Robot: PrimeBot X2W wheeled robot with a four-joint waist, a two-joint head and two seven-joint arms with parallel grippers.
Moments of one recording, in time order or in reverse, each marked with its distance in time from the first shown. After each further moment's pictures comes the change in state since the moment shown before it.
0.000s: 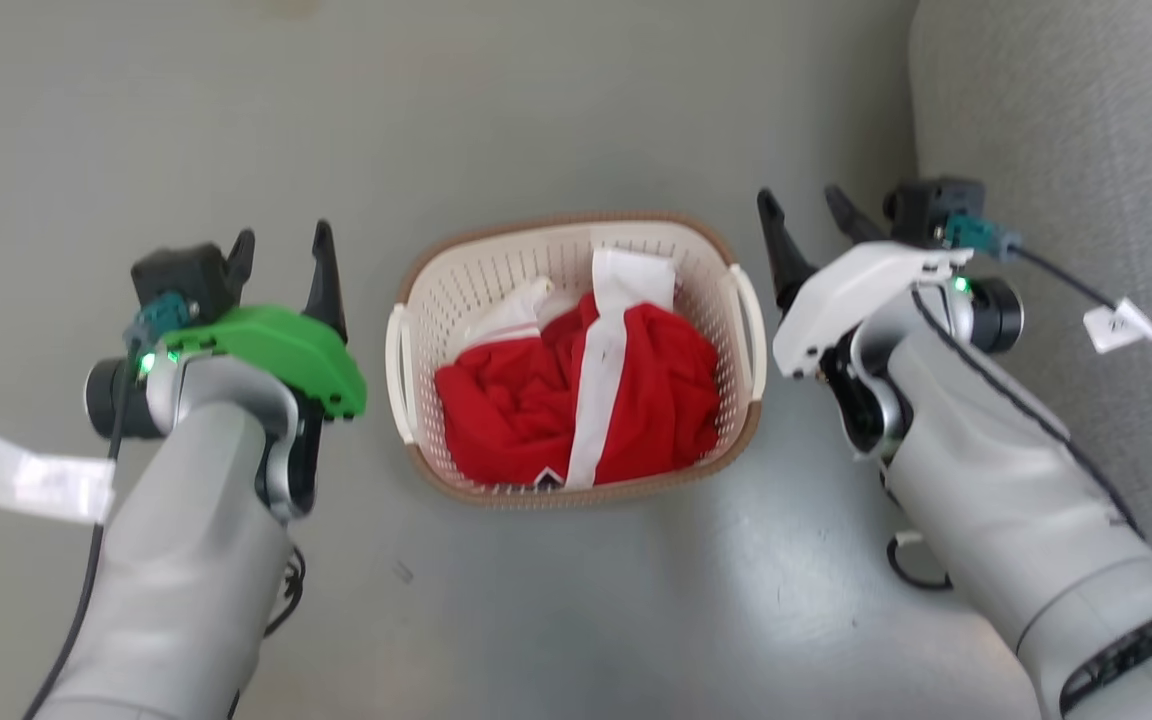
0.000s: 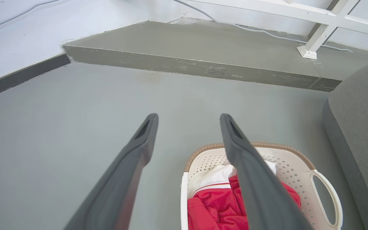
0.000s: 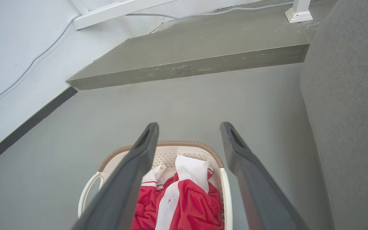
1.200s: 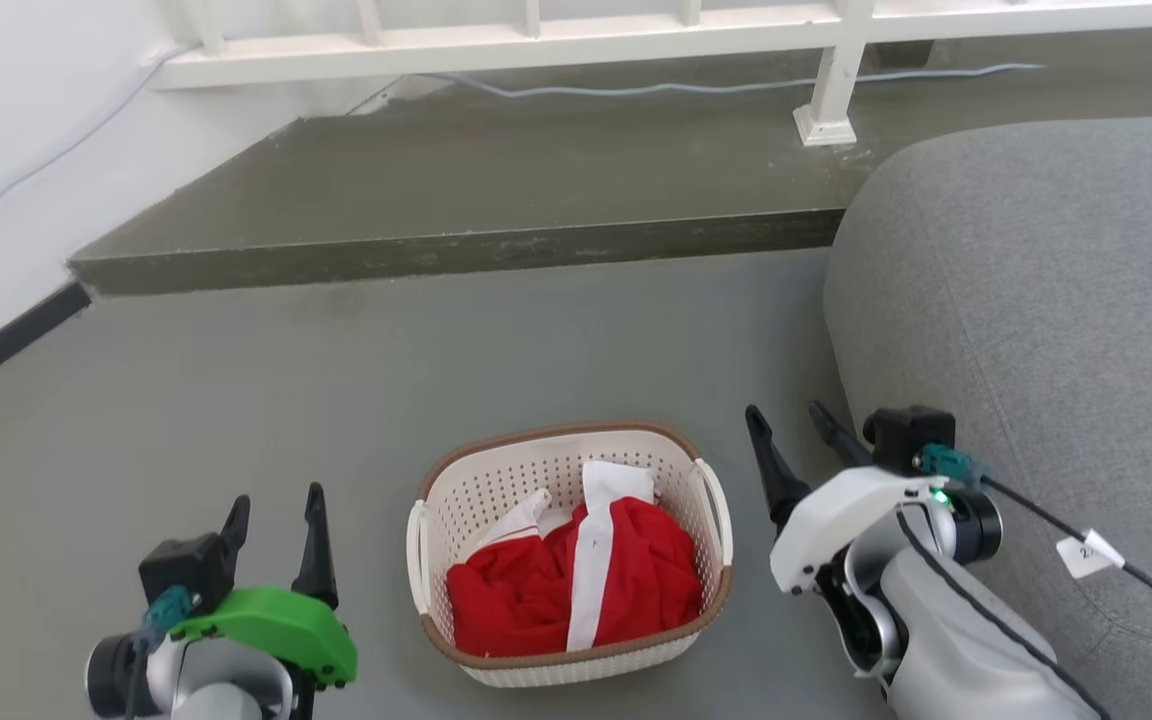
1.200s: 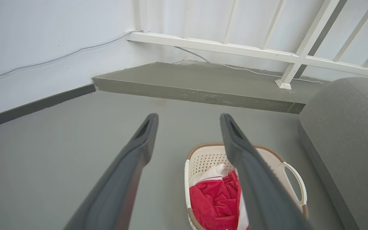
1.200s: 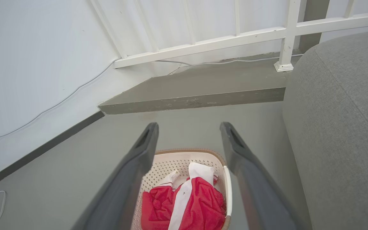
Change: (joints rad) left arm 0.557 0.017 0.182 -0.347 0.165 0.012 0.000; right arm 0.424 0.005 -0.093 -0.249 -0.141 -0.002 0.000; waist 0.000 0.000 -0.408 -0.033
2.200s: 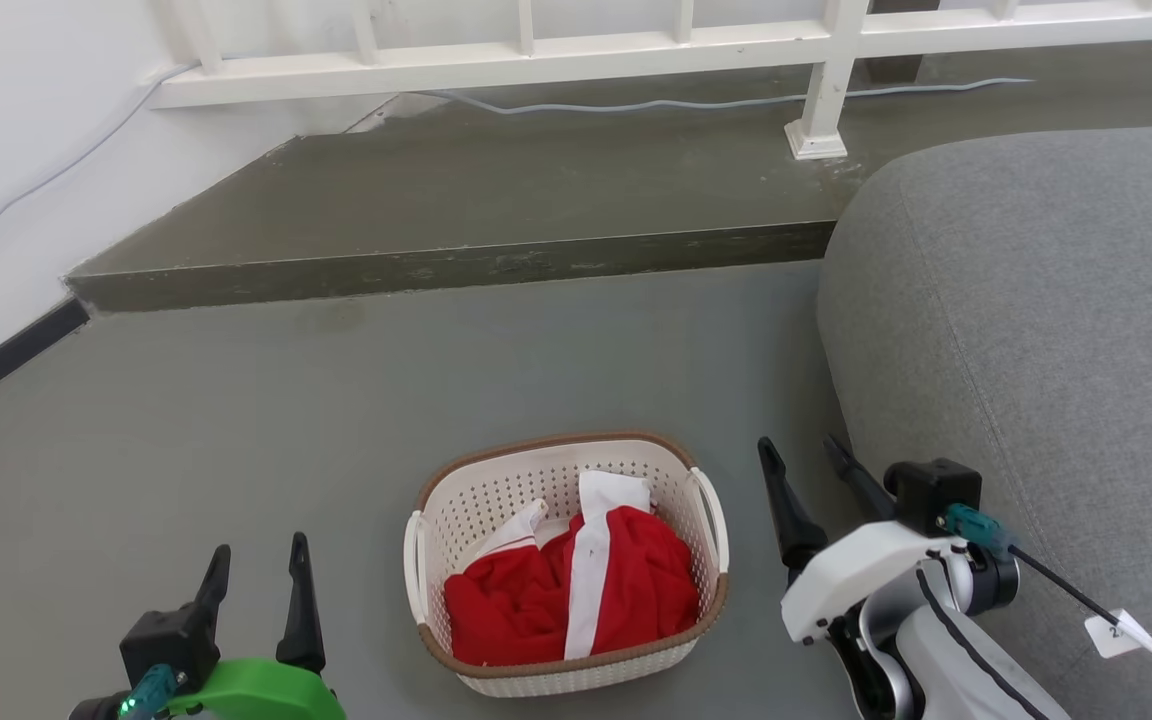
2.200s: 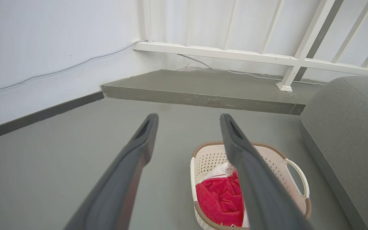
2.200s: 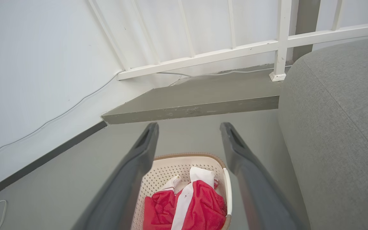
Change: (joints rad) left arm 0.183 -0.002 0.075 -0.196 0.094 0.007 0.000; right arm 0.178 0.004 -0.087 -0.216 -0.101 -0.013 0.000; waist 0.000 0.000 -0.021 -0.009
